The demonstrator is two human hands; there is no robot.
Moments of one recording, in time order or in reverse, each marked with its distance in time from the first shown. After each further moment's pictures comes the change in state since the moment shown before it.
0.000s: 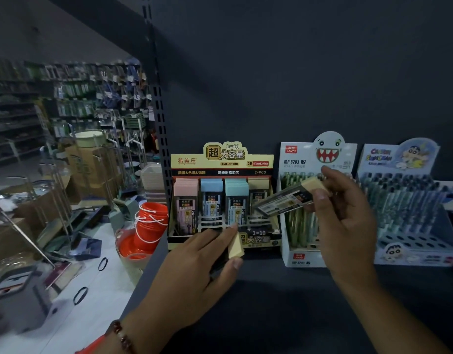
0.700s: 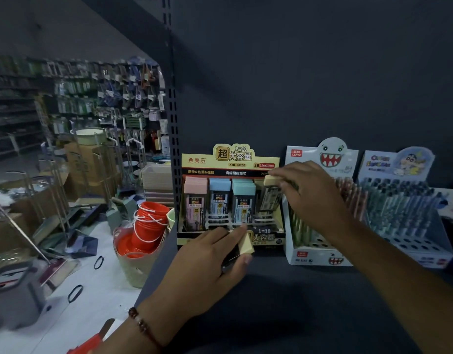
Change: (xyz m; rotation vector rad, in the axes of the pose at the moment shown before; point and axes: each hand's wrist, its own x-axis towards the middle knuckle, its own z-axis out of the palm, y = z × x) left_hand -0.002 -0.006 0.004 -0.035 -0.015 0.032; right_hand 0.058 0.002 0.029 -0.750 -0.510 -0.321
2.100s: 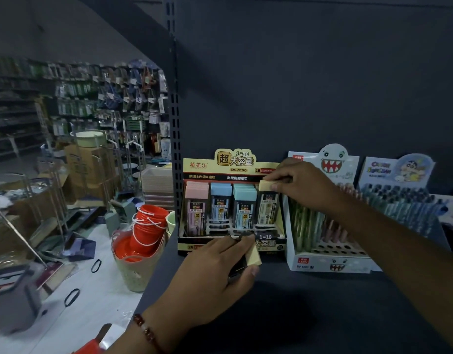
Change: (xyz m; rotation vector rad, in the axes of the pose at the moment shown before) left_hand 0.001 0.003 0.002 -0.004 -0.066 0.020; right_hand 0.043 0.024 0.008 0.213 -0.270 0.092
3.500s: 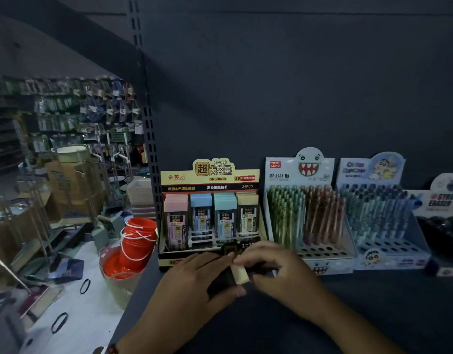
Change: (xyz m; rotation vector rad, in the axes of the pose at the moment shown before) left_hand 0.001 -0.005 0.007 0.060 0.115 0.049; right_hand -0.126 -0.035 0.054 0.563 -0.115 0.103
